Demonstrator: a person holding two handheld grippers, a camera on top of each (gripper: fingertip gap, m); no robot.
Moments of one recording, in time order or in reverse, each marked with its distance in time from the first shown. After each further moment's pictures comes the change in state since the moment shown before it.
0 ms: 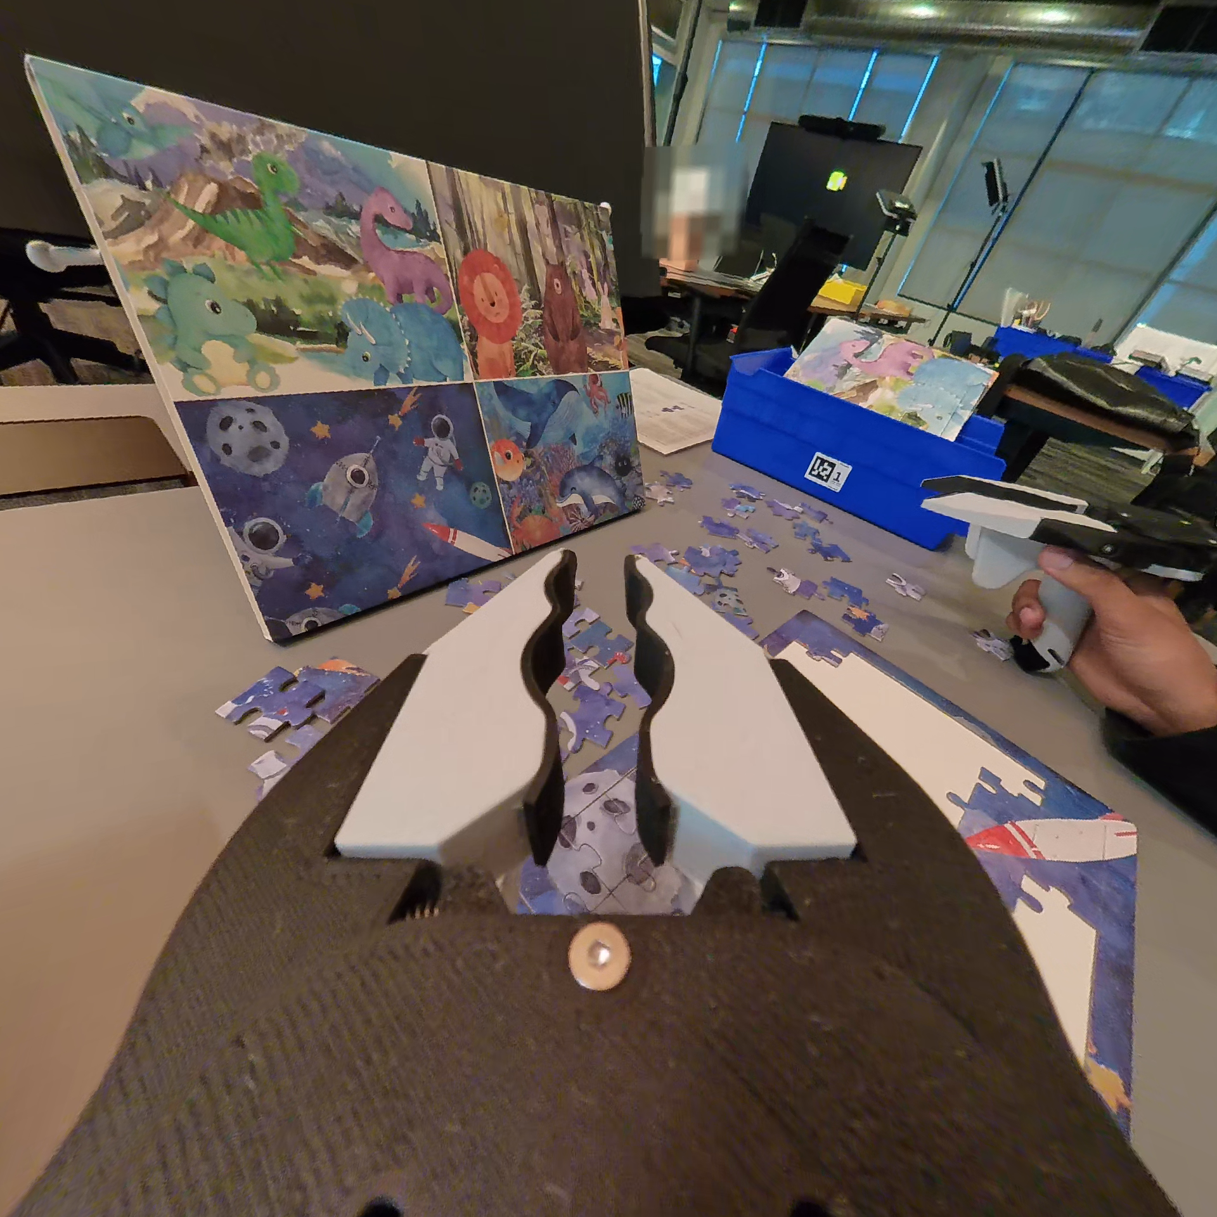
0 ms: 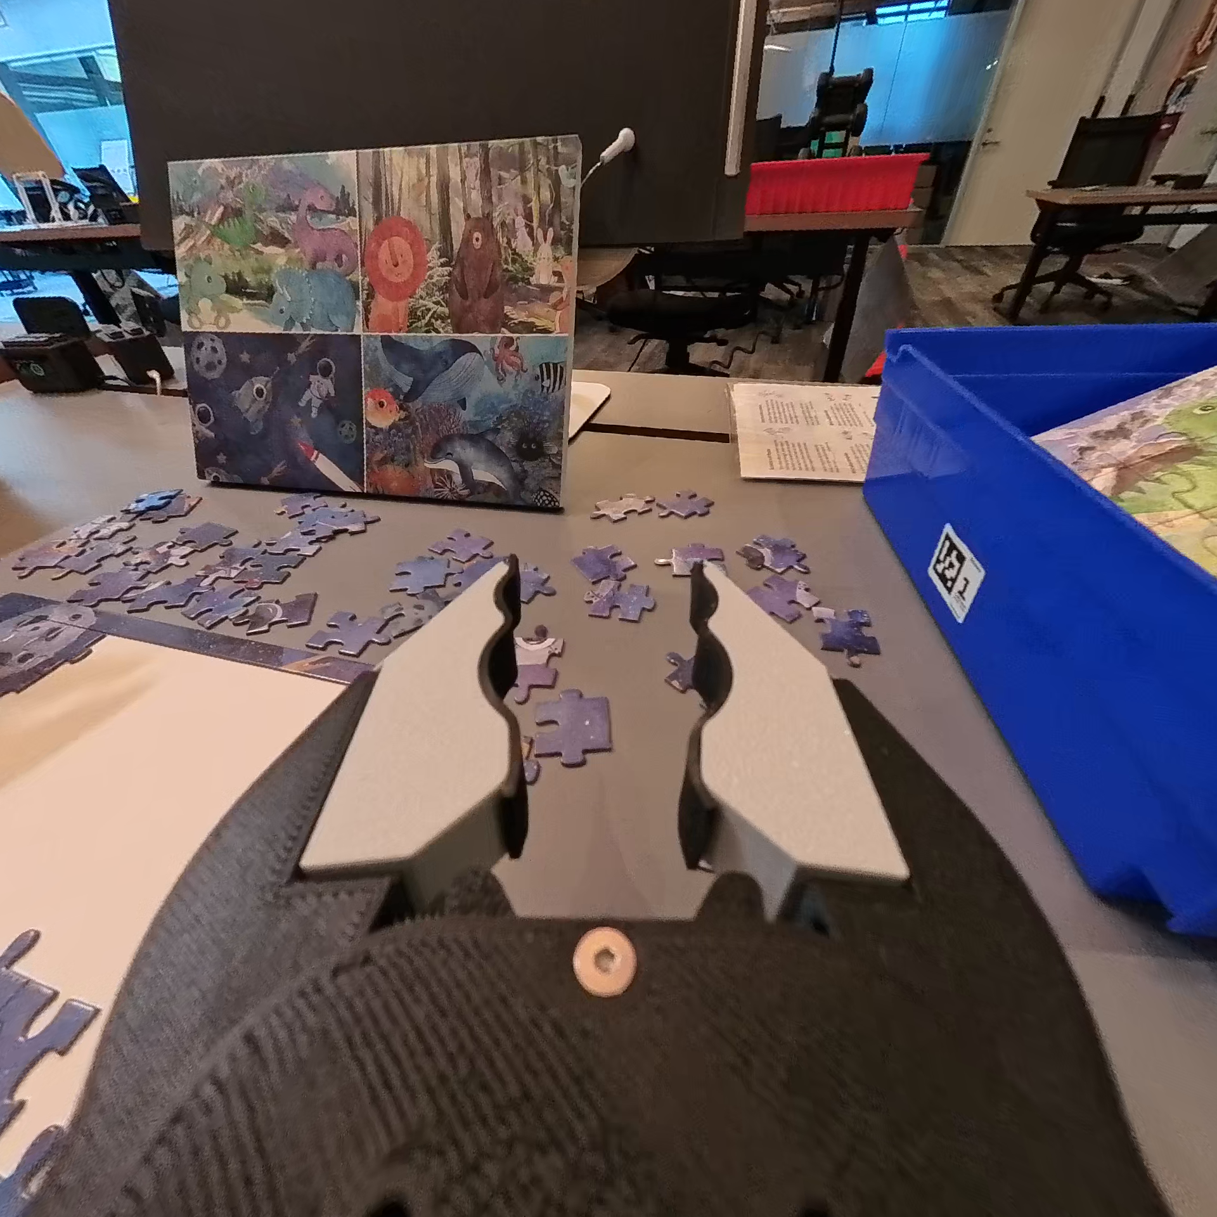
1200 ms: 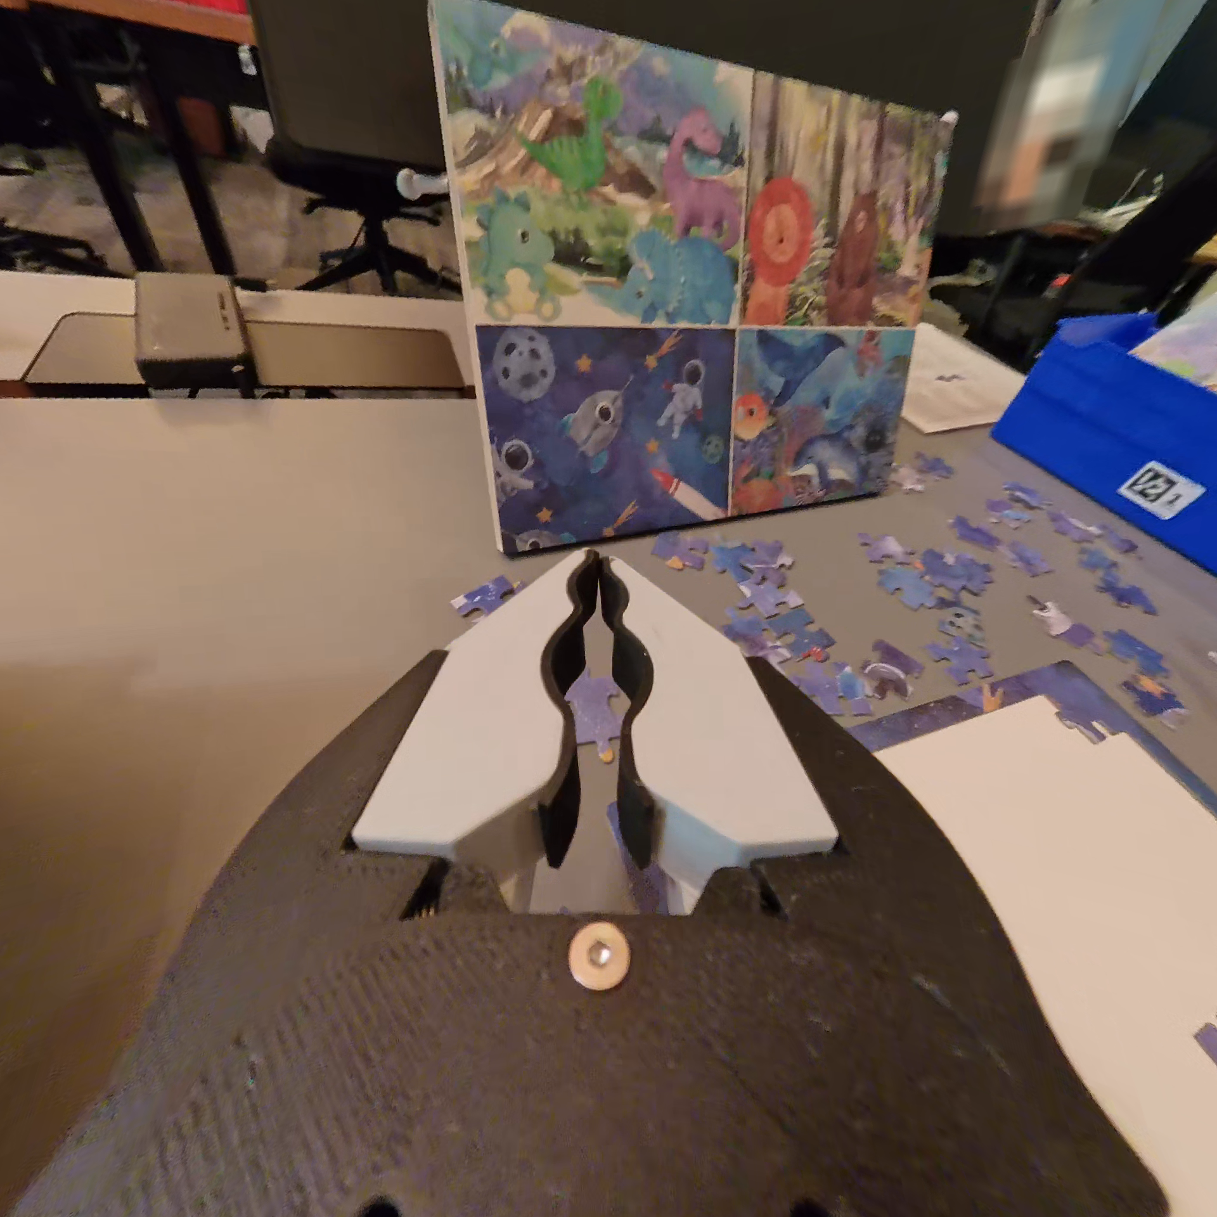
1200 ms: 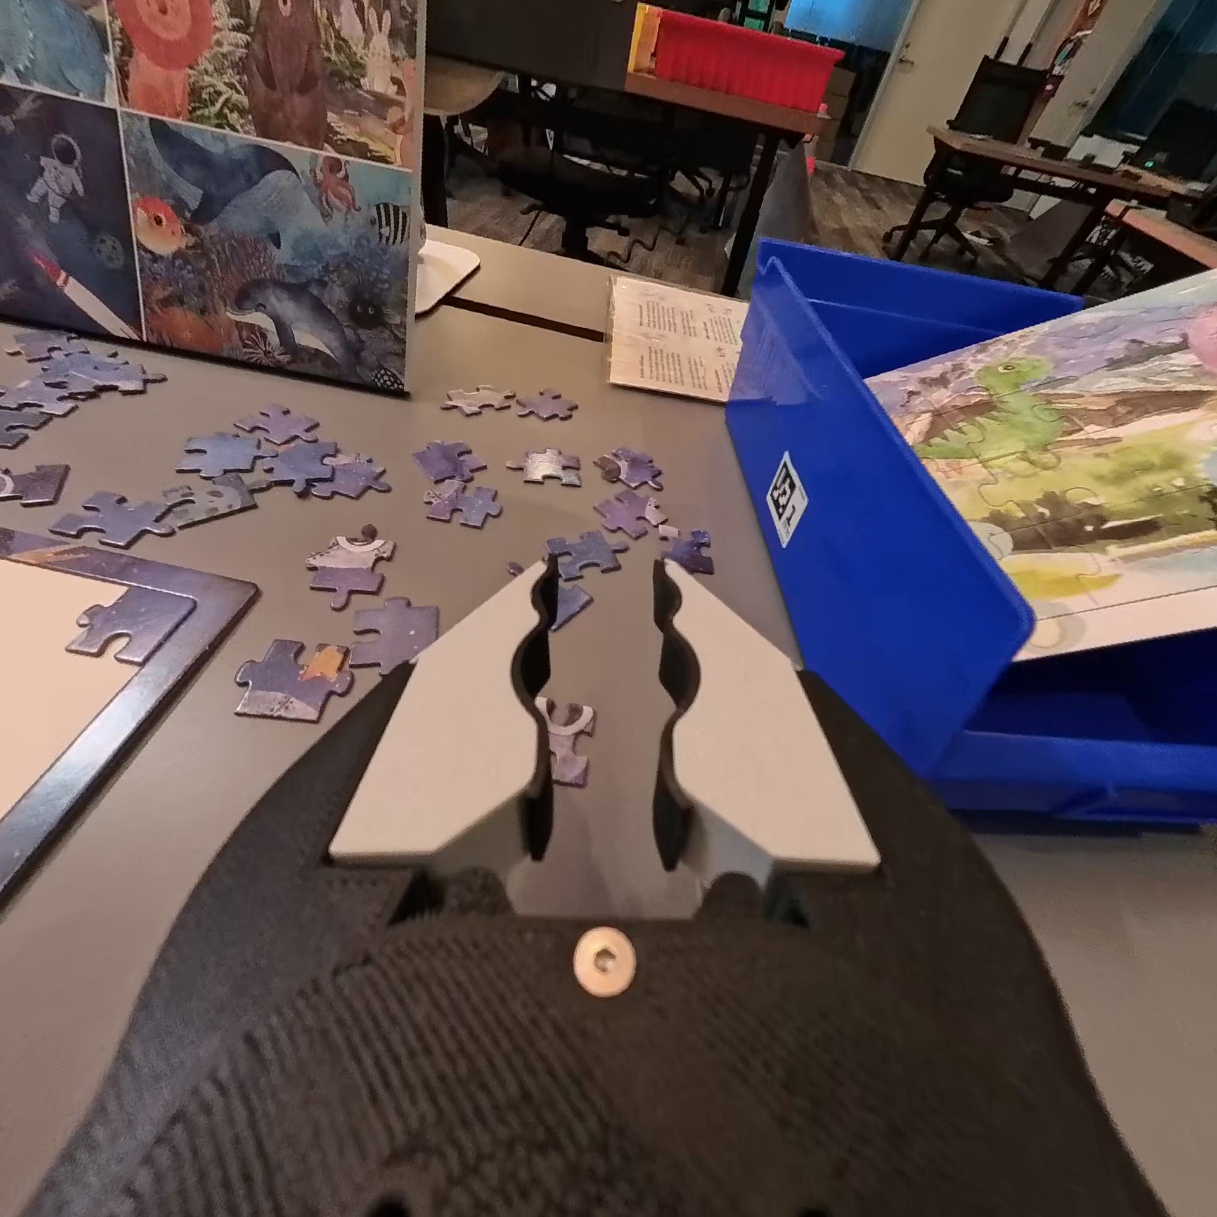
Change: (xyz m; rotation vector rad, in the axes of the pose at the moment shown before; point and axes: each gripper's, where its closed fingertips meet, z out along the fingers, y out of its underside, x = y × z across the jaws) left arm -0.070 0.012 -0.011 -0.096 -0.424 -0.031; right arm 0.055 0.025 -0.012 -0.174 0.158 -0.166
